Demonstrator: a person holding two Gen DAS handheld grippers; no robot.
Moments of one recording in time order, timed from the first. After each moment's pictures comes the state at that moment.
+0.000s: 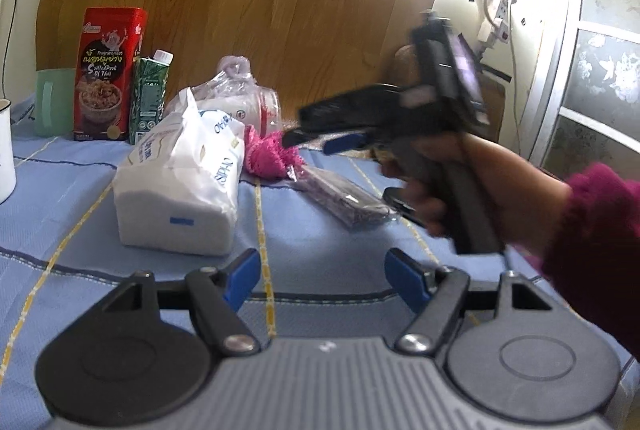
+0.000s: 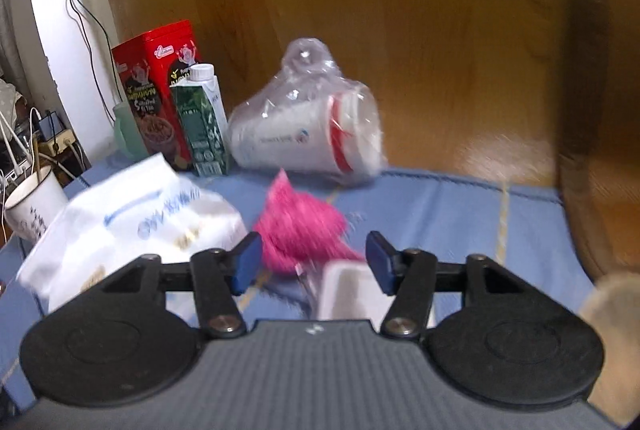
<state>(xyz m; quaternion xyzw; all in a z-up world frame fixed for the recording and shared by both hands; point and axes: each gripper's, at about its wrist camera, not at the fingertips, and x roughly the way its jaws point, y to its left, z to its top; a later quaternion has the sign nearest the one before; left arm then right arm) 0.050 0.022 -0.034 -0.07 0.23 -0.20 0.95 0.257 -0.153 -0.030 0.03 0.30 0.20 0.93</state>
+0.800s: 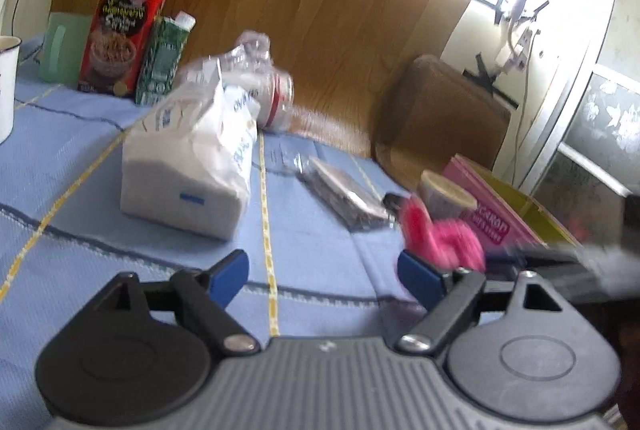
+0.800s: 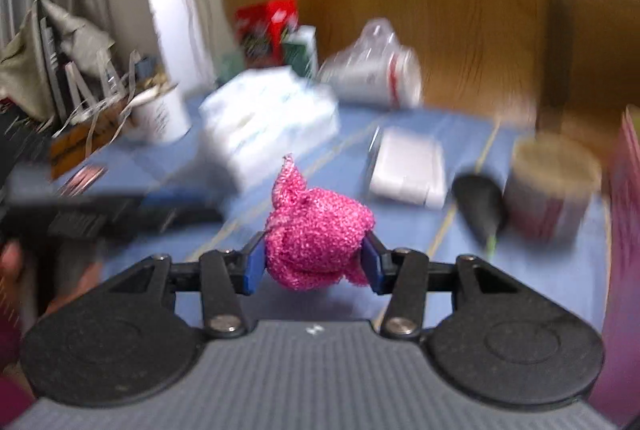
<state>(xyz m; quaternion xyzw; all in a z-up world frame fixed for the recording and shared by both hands) 0.062 0.039 -0.034 -0.15 0.28 -0.21 0.93 0.052 -0.220 -0.027 0.00 0.30 0.29 0.91</state>
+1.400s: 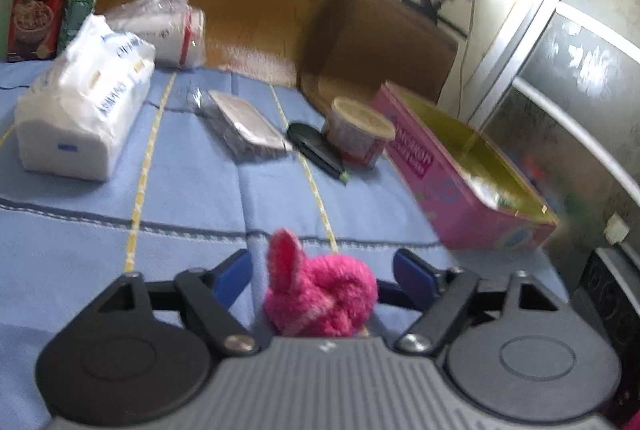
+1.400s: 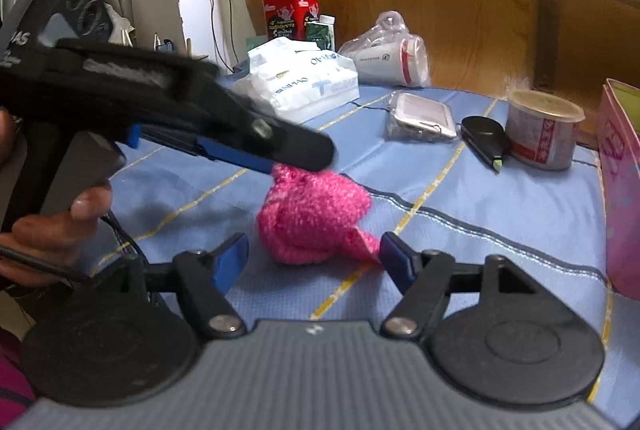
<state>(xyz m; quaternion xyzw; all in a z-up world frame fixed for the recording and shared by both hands) 0.045 -0.032 -0.017 -0.12 0.36 -0.28 0.88 -0.005 -0.214 -0.058 -0.02 0.27 0.29 0.92</state>
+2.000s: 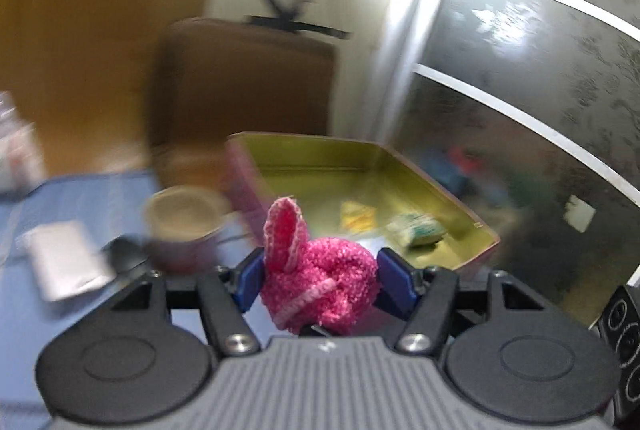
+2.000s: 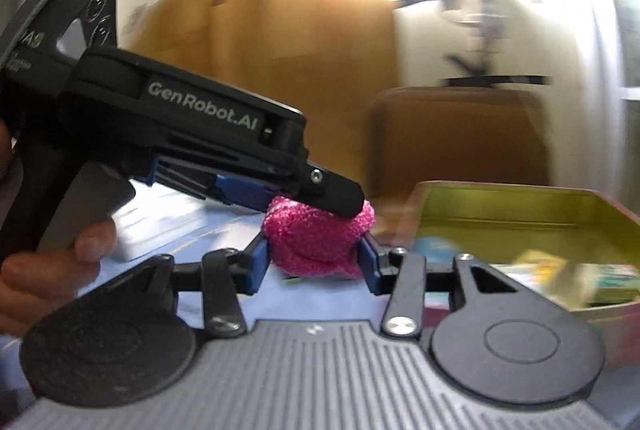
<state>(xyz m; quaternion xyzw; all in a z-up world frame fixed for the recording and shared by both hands) 0.076 -0.207 0.057 -0.03 0.29 -0.39 0.87 -0.025 -0.325 -0.008 0.02 0.09 0.09 0.99</state>
